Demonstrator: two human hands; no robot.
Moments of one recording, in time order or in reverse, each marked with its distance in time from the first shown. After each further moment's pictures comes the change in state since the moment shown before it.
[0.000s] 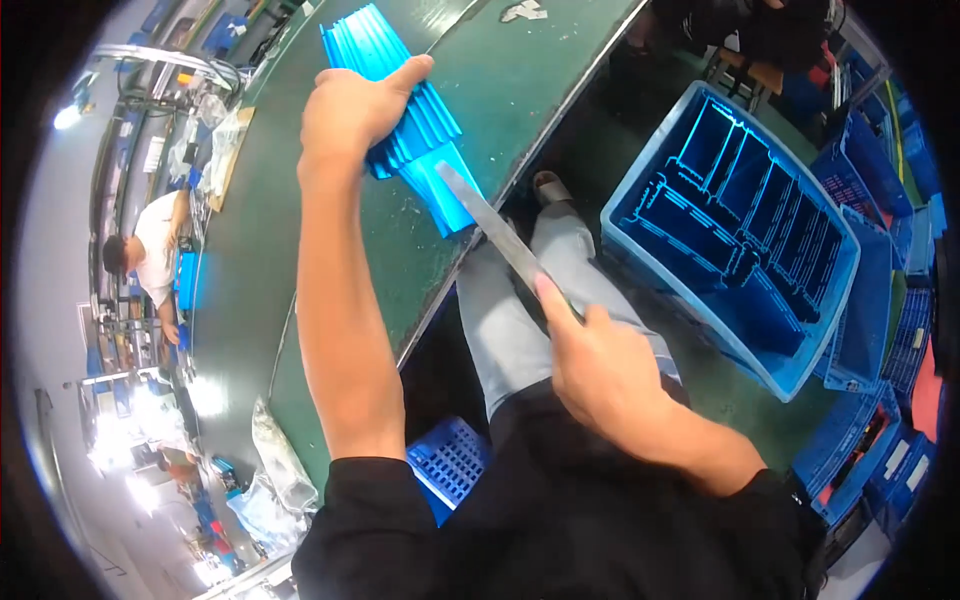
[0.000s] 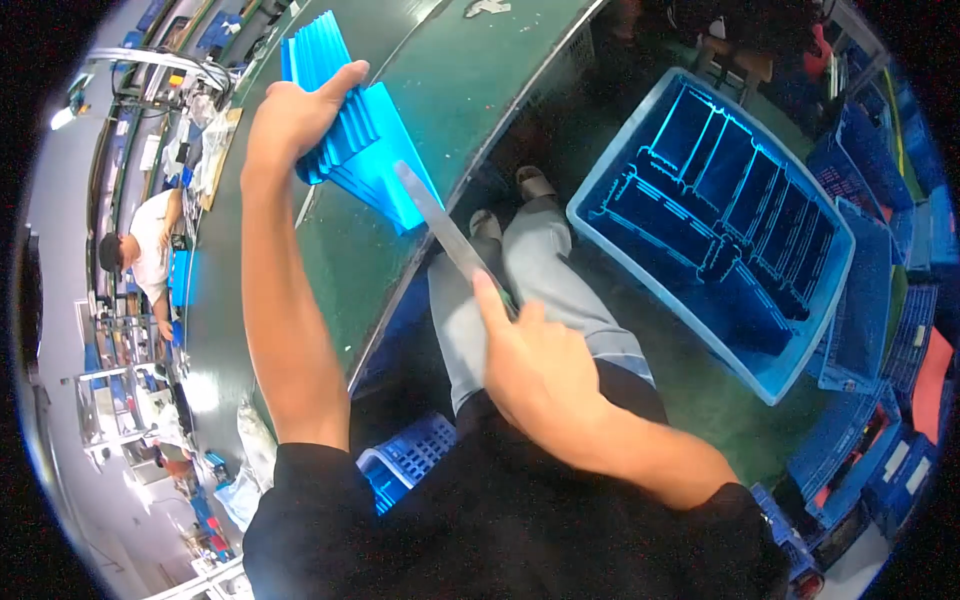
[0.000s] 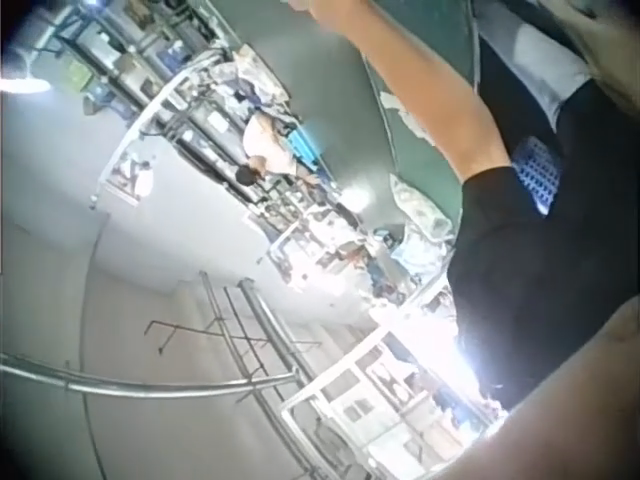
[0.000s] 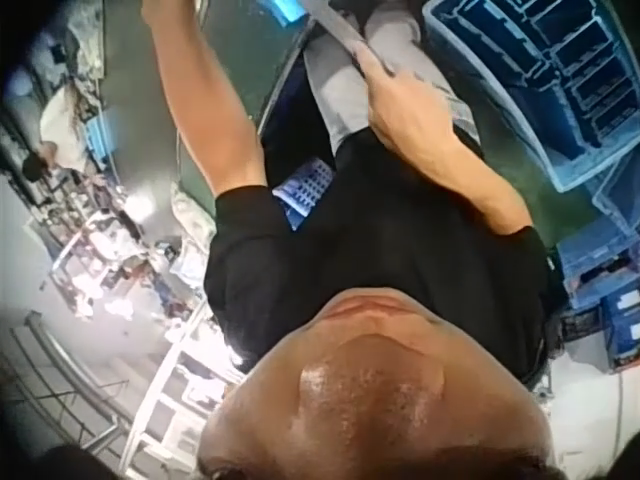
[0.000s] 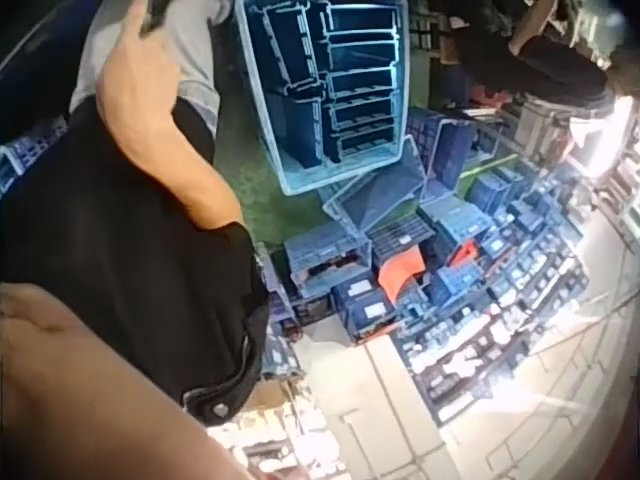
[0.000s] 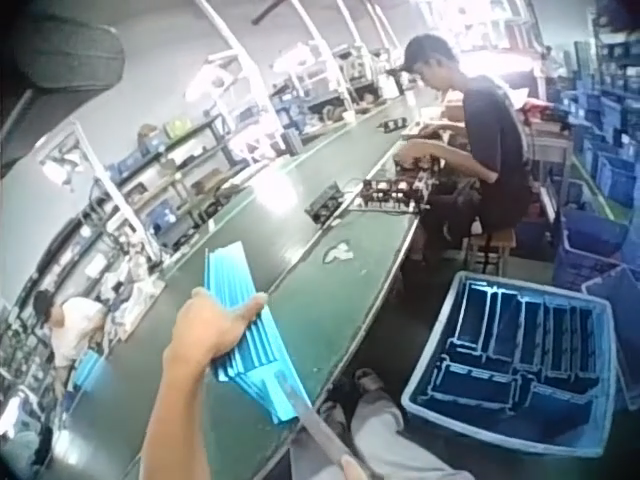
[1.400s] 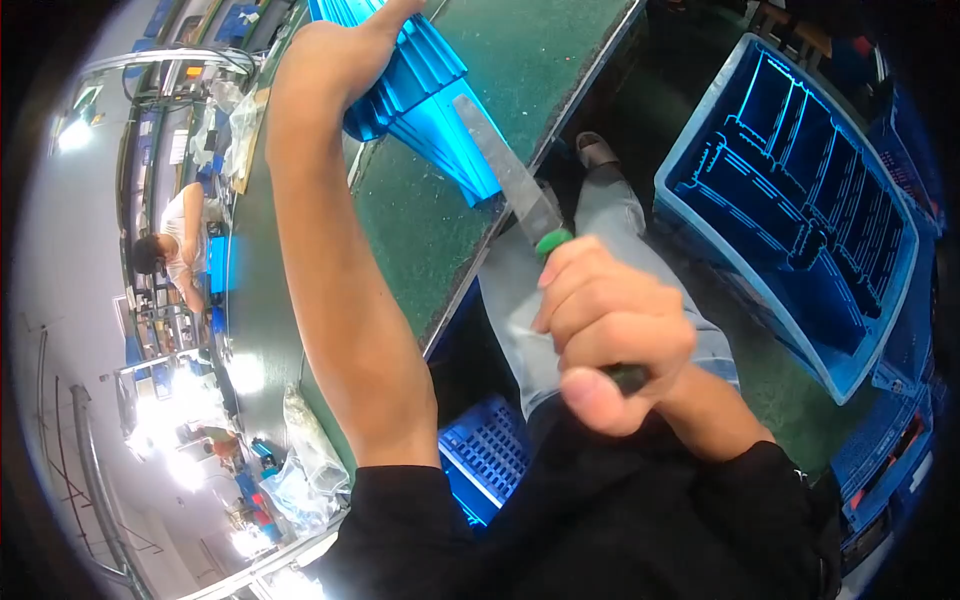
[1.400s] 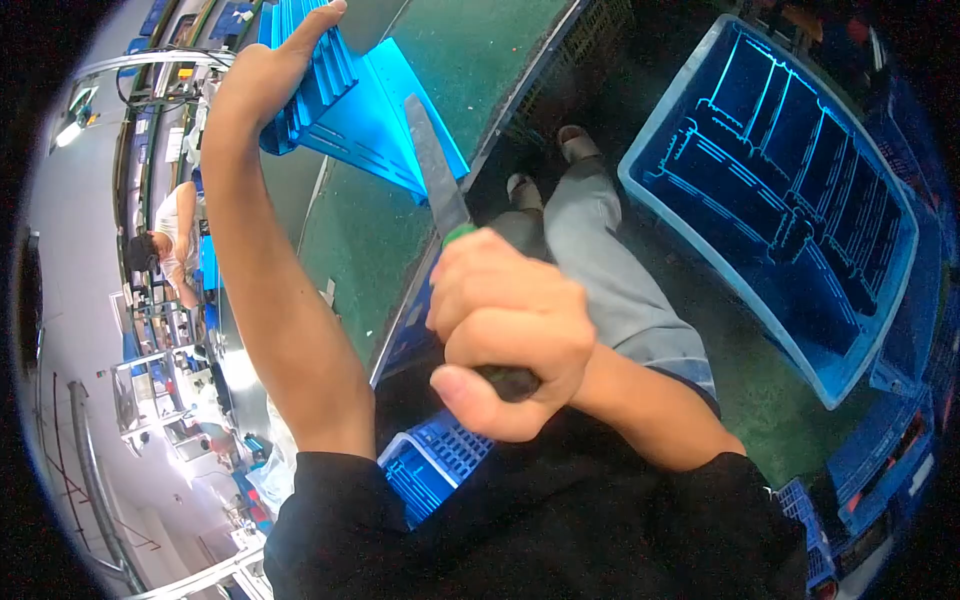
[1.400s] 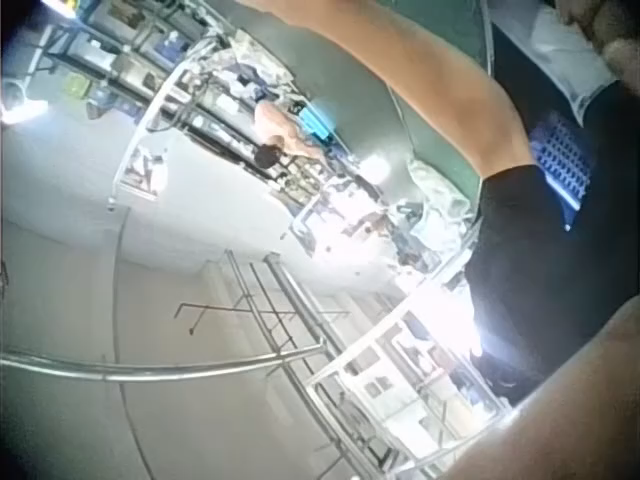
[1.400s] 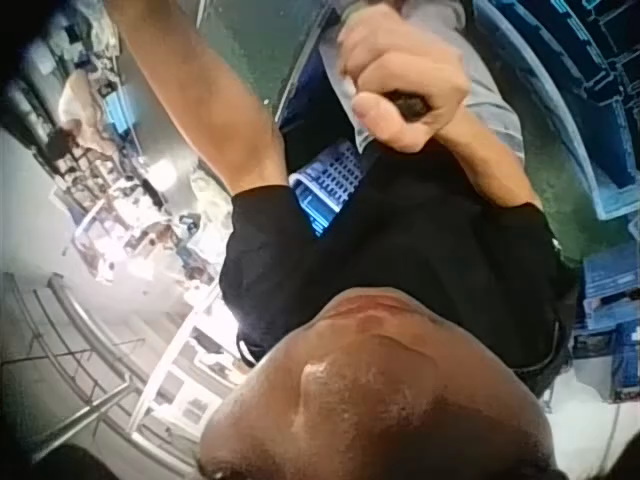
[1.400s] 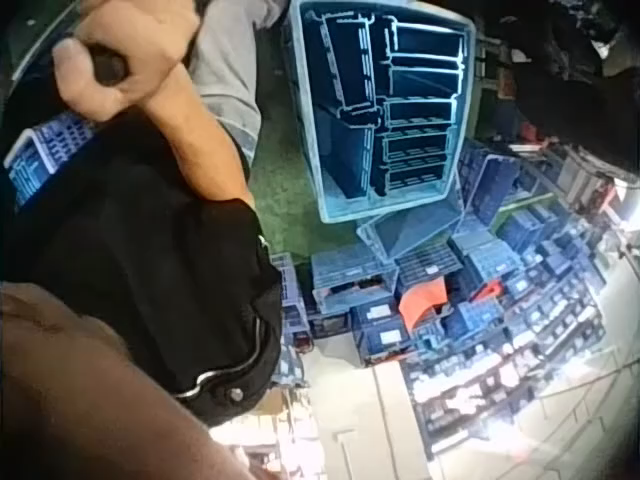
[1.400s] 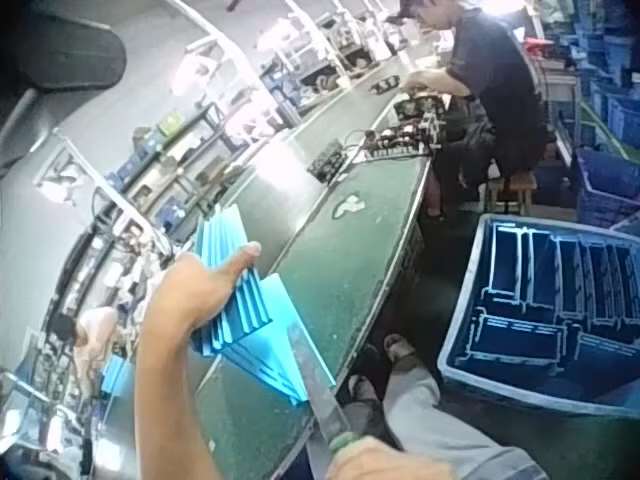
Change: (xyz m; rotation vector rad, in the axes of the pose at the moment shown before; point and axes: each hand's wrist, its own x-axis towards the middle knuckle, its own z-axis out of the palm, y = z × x) left_hand 0.009 0.003 0.020 0.147 0.075 0.112; right_hand 0.088 0.023 0.046 1.136 0.622 -1.116
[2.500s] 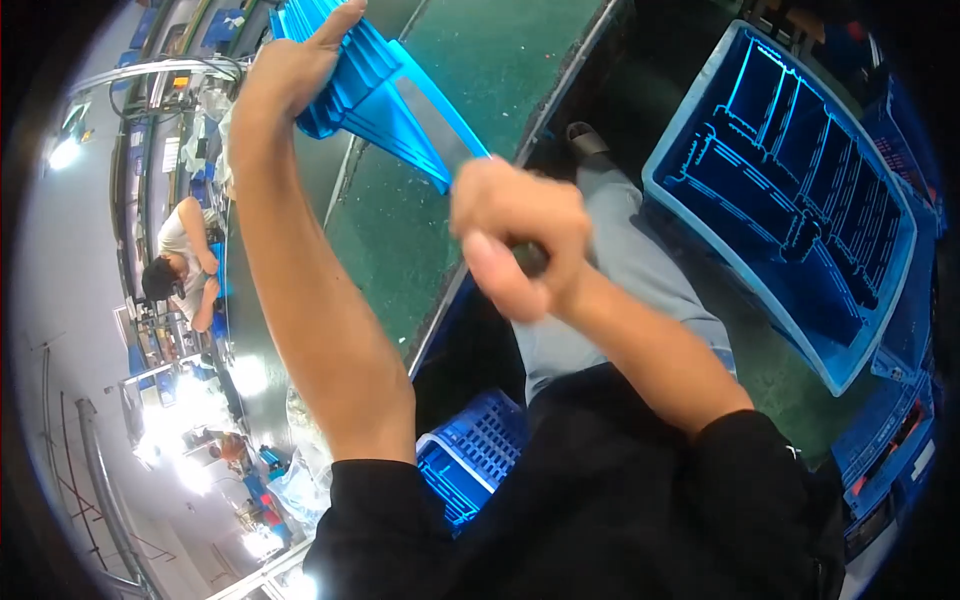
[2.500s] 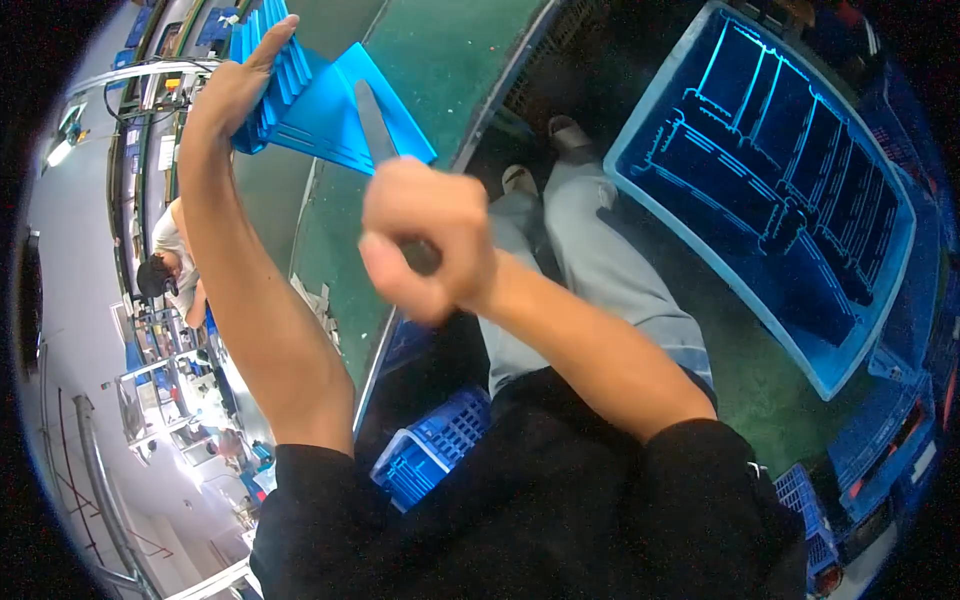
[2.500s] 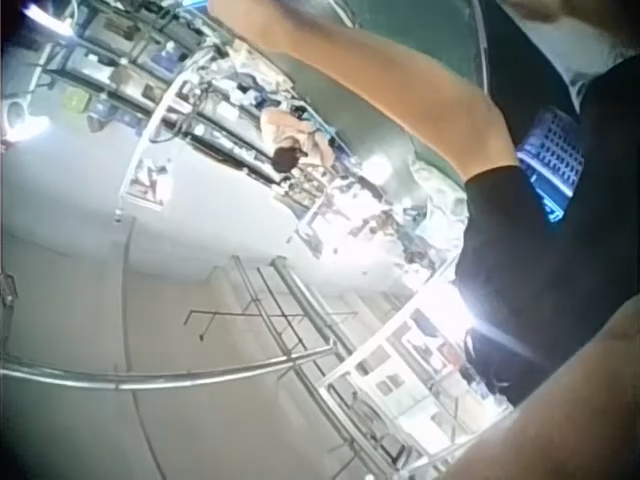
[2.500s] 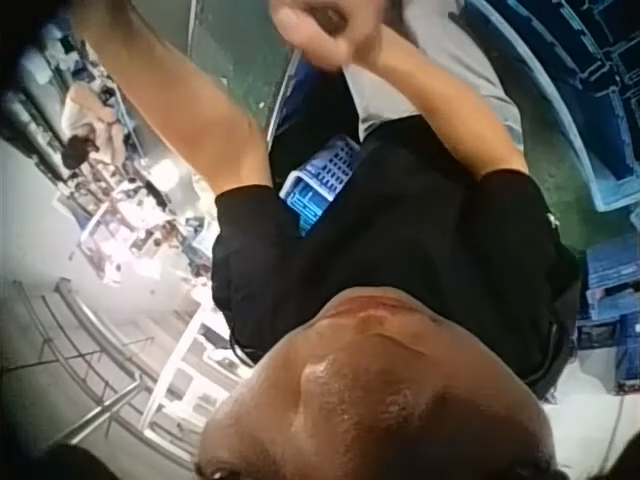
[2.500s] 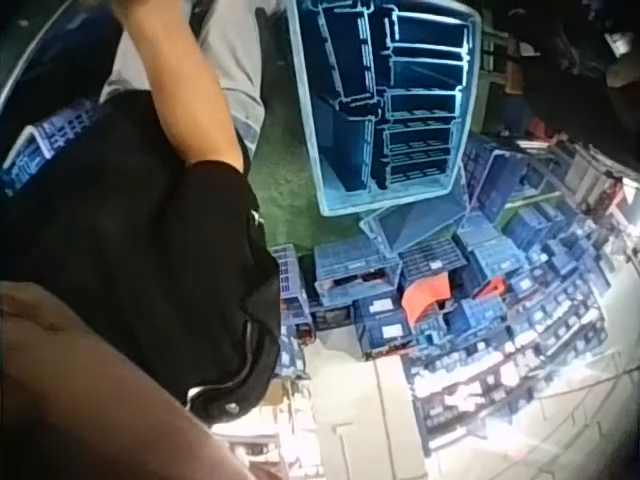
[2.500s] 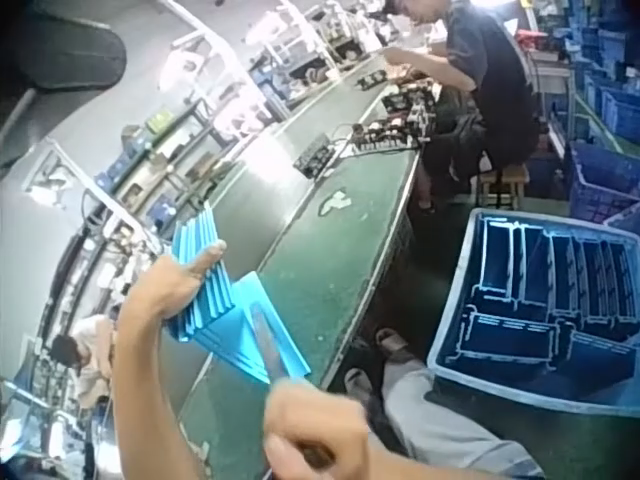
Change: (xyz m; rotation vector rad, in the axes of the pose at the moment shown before) left_hand 0.086 -0.038 0.027 -0.041 -0.141 0.085; right_hand 0.027 0.081 0.006 0.004 0.194 -0.016
